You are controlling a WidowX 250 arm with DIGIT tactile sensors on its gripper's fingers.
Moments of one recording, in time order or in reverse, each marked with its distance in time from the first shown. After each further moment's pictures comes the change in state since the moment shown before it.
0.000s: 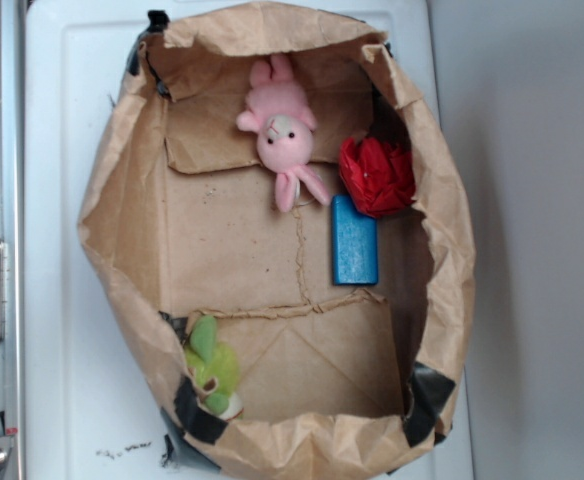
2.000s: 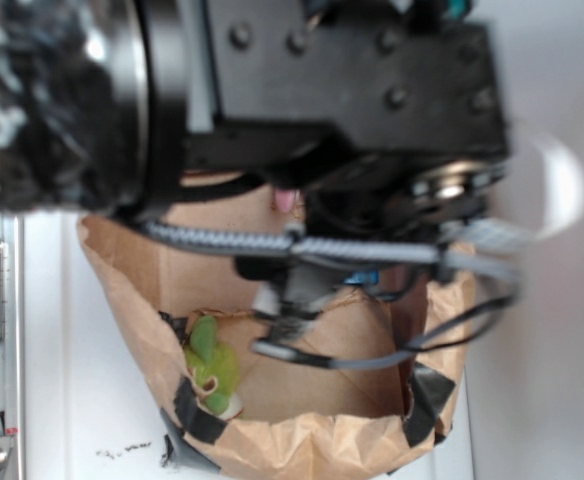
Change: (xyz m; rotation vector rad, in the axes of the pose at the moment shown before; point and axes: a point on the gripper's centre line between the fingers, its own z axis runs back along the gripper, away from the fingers) arm 0.162 0.035 -0.135 -0.036 0.028 -0.439
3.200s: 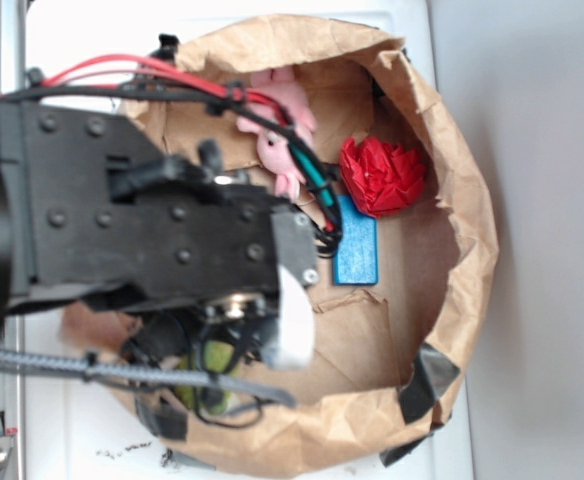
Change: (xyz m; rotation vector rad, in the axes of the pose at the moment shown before) arm -0.036 -0.071 -0.050 -0.071 -0.002 -0.561
